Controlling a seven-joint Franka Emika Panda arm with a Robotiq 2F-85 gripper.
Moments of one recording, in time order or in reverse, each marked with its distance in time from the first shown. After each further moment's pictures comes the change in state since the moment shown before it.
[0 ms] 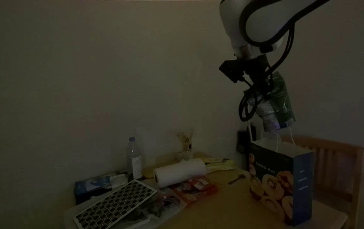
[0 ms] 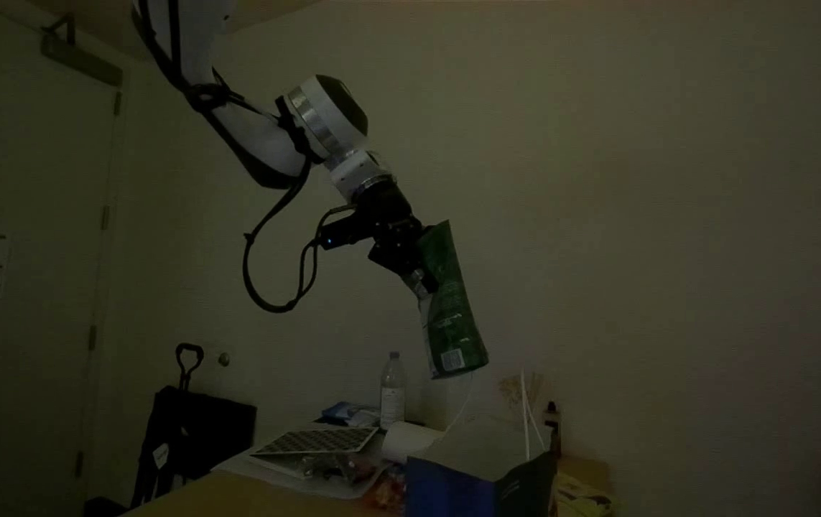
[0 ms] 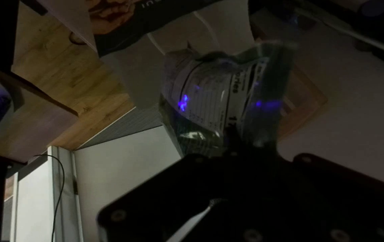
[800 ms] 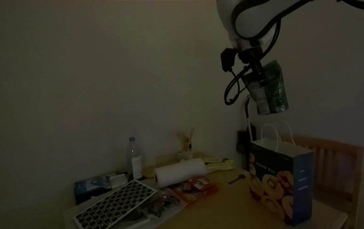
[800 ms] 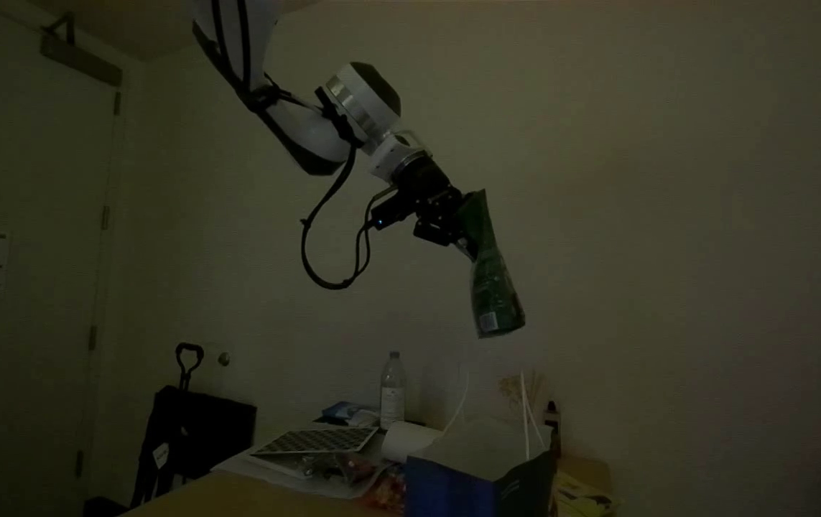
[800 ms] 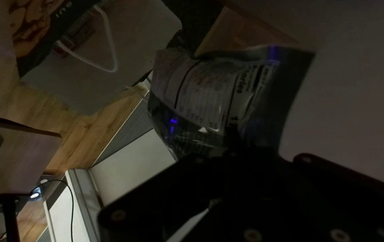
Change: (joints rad) arm -0.070 0.126 0.000 0.227 -0.075 -0.047 0.181
